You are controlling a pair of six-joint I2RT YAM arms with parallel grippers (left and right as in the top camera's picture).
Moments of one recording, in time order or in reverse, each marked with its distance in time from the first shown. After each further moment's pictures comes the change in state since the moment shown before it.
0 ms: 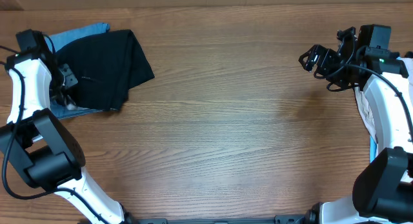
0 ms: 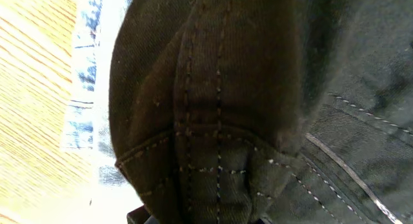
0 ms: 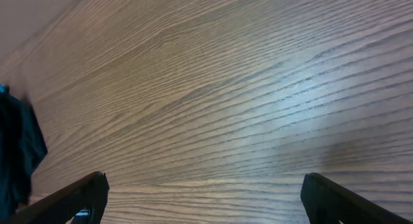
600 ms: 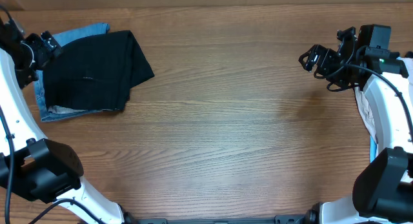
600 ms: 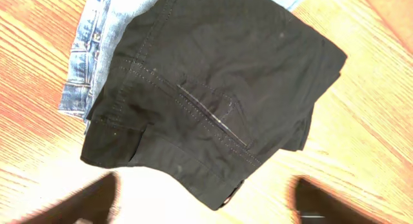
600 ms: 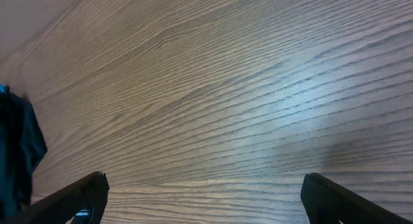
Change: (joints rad) left arm 0.051 -0.086 0.464 -0.438 0.289 -0.094; right arm 0.000 0.000 0.000 0.000 0.000 0.000
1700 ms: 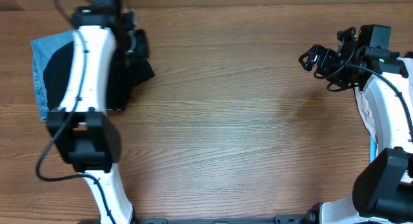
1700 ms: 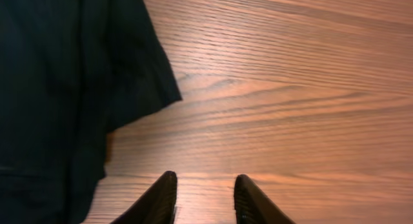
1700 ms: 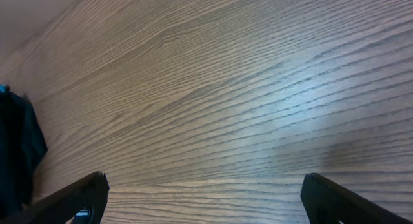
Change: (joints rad) left arm -0.525 0.143 -0.068 0.123 -0.034 0.042; right arm 0.000 0.000 0.000 0.000 0.000 0.000
